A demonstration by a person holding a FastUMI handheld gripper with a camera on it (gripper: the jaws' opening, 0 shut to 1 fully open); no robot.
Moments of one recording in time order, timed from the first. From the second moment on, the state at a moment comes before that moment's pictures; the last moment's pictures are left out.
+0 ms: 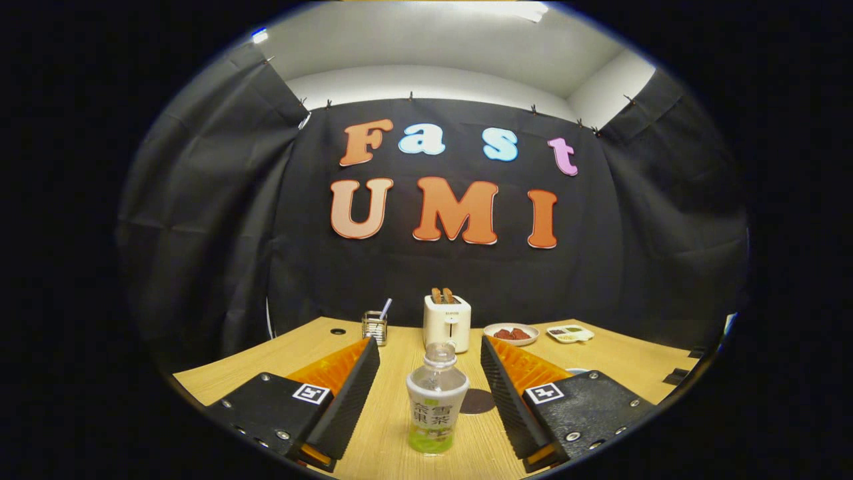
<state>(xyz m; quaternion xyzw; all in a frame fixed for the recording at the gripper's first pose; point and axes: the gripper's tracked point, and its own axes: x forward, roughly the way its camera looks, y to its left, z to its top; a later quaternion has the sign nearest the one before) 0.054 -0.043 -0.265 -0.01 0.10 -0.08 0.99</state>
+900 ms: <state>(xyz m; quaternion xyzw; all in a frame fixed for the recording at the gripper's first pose) 0.066 -0.043 -0.390 0.02 0.21 -0.07 0.97</state>
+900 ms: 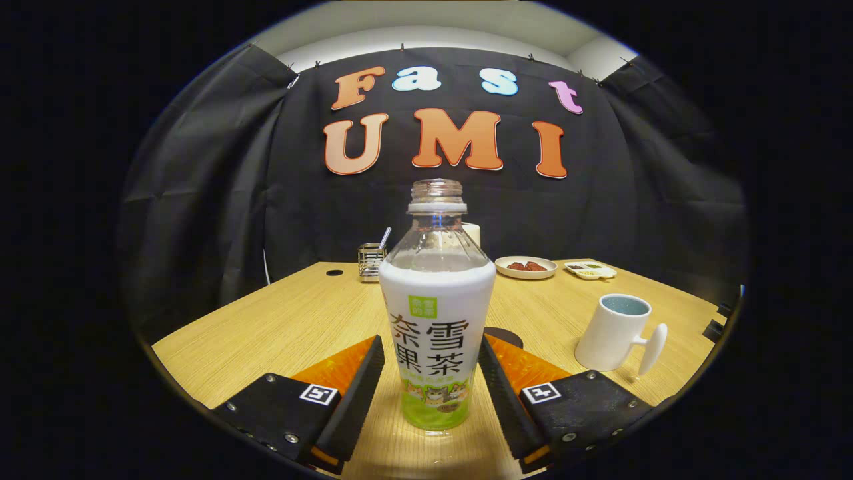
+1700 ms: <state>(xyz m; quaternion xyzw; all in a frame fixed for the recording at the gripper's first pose) 0.091 -0.044 -0.386 0.14 0.22 -0.06 0.96</state>
